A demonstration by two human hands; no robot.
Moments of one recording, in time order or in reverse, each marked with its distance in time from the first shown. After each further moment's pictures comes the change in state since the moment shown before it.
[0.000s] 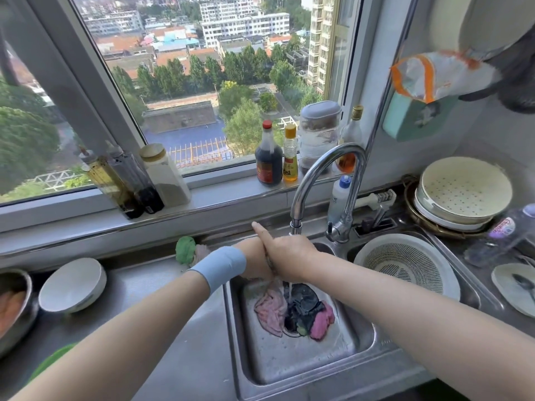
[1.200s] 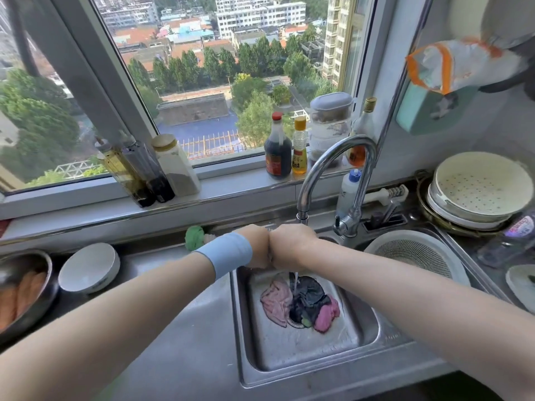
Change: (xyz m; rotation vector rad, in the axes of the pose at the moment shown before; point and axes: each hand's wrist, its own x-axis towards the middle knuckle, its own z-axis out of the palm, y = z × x) left_hand -0.016 0.009 -0.011 0.257 0.015 -0.185; right_hand -0.004 -0.016 -0.026 -0.110 -0.116 -0.005
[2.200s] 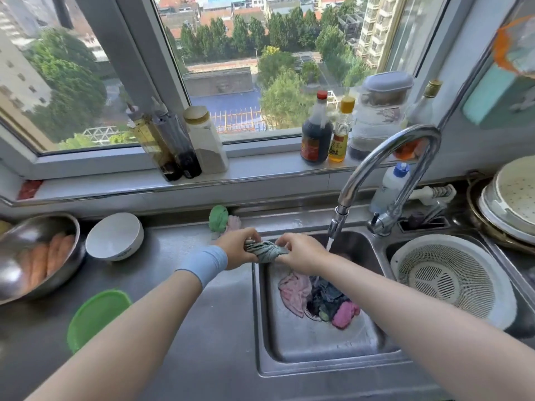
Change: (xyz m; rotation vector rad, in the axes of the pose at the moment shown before) left_hand 0.001 -0.100 0.109 -0.697 0.164 -0.105; right_hand 0.050 -0.025 0.067 0.742 -0.084 0.105
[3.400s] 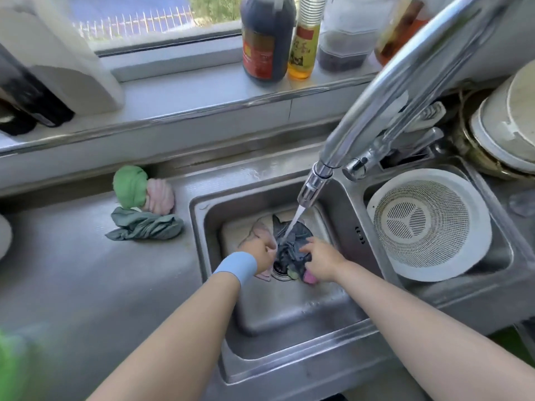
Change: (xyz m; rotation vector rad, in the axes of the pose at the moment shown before) left_hand 0.129 0.031 0.210 -0.123 -0.426 -0.128; right_hand 0.032 0.208 0.104 0.022 -0.230 0.427
